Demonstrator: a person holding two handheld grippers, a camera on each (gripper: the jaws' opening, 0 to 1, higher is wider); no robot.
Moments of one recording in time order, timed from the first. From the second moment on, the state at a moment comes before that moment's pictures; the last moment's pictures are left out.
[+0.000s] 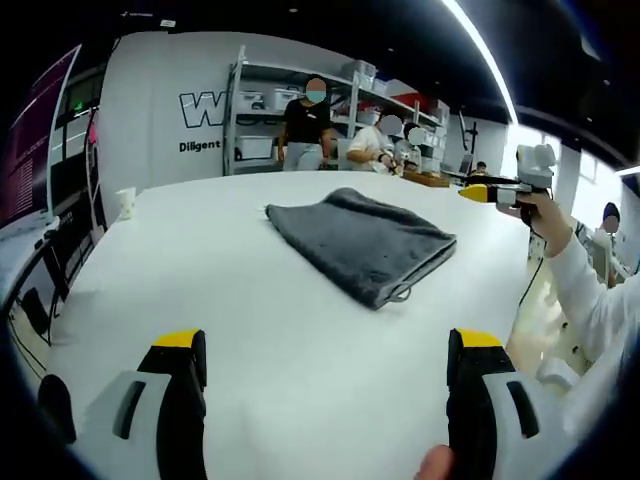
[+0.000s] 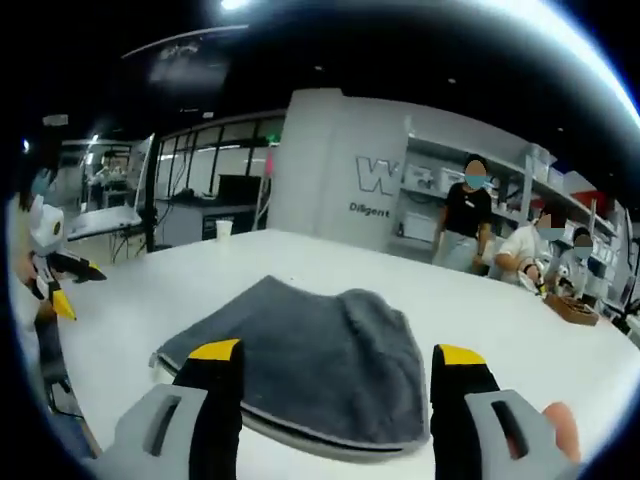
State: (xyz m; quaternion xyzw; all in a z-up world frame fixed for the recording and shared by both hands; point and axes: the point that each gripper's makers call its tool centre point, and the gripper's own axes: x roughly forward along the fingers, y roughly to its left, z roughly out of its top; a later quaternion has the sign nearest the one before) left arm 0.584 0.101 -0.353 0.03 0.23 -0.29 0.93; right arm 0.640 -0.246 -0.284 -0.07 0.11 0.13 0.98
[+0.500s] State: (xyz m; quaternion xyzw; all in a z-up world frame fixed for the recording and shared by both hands) left arm 0.580 0.085 -0.353 0.04 0.23 -0.31 0.92; right arm 0.573 -0.267 -0.310 -0.03 0.14 0.10 0.98
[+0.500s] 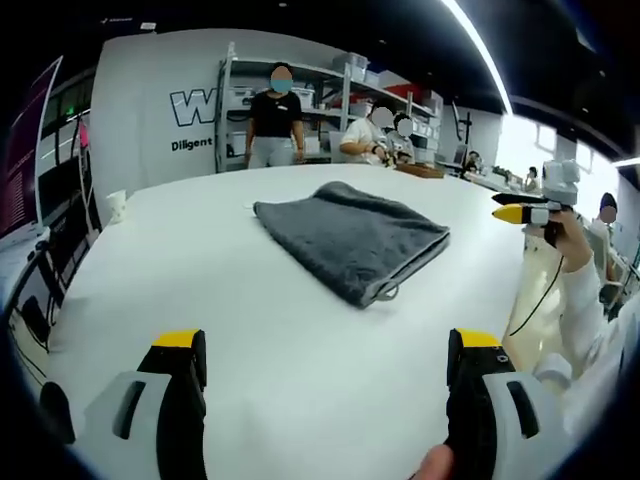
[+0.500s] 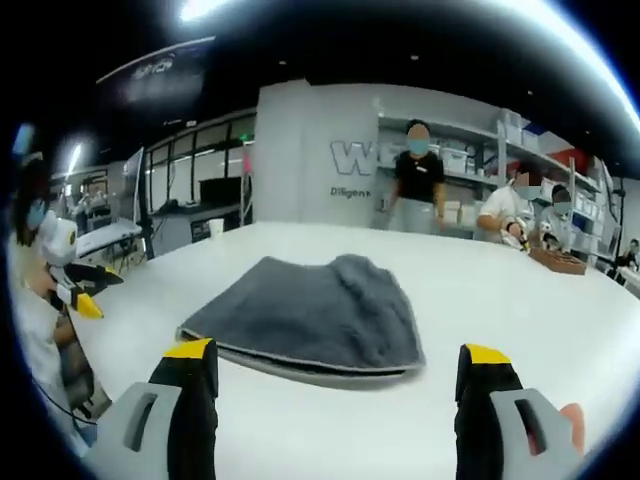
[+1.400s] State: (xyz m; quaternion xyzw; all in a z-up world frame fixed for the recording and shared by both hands) left arm 0.568 0.034 -0.348 0.06 0.24 -0.36 0.90; right arm 0.539 -0.273 -0.310 -0.02 0.14 0.12 0.98
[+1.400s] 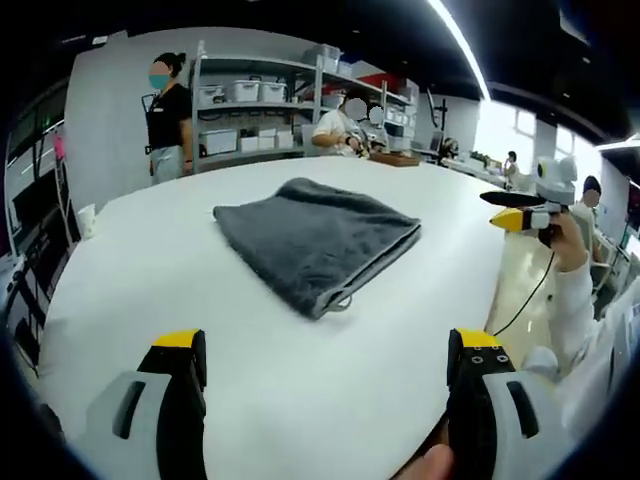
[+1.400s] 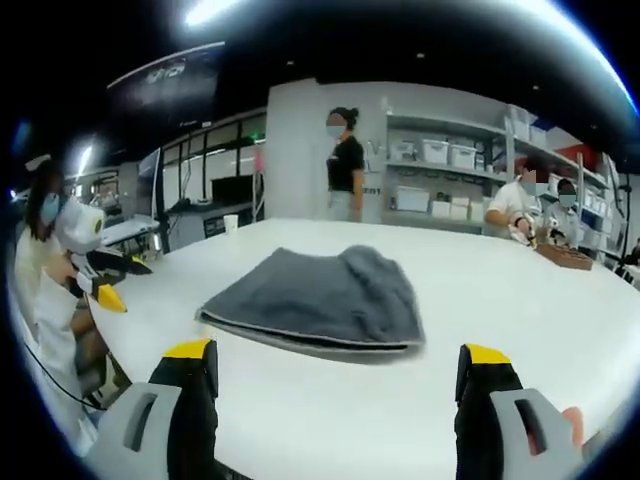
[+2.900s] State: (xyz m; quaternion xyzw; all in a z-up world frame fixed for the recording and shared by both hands) left arm 0.649 -0.292 -0.376 0.26 0.25 -0.57 0.74; right arm 0.488 -0.285 -0.260 -0.02 0.08 0.13 0.99
